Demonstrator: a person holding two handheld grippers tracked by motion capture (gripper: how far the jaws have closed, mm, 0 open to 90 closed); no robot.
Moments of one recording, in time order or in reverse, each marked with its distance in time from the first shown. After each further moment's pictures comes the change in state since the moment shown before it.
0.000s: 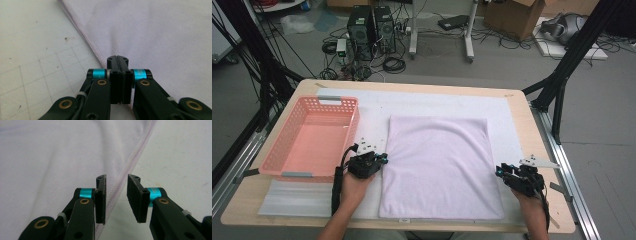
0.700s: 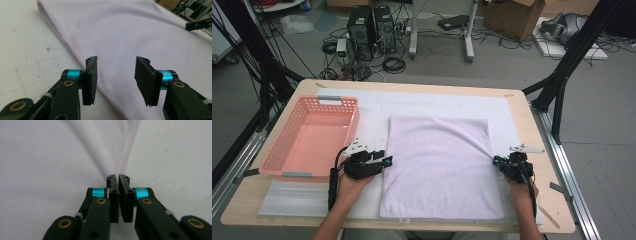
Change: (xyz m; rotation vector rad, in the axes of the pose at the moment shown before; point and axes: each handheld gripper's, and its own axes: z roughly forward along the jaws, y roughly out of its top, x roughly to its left) left arm 0.012 -0.004 -0.008 -0.165 -0.201 -0.064; right arm -0.009 0.018 0.041 0.069 -0.097 0.044
